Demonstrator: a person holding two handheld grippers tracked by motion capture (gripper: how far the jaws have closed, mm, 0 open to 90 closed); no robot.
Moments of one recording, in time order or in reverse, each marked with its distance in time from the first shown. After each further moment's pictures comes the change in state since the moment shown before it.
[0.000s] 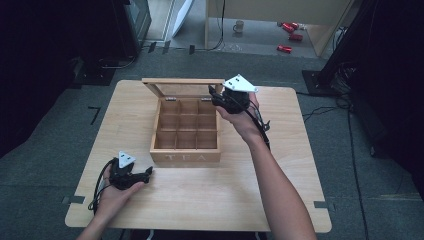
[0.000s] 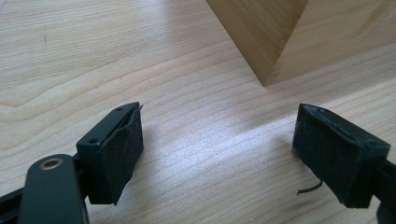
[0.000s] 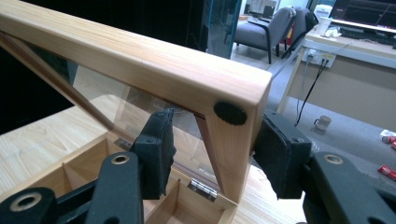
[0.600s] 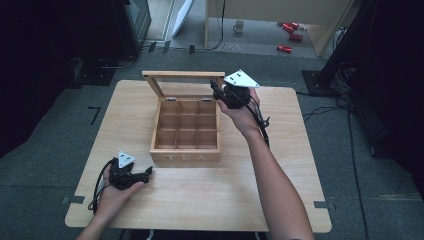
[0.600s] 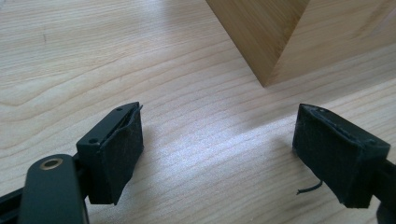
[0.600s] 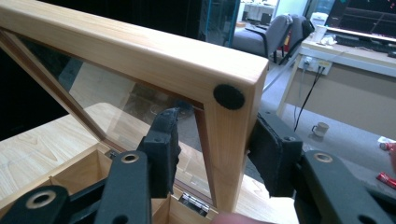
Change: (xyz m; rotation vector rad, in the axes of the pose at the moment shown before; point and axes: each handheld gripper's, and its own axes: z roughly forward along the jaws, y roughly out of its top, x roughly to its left) left arm 0.001 0.000 0.000 -0.002 -0.005 -0.005; right arm -0.010 0.004 0.008 -0.032 -0.002 -0.017
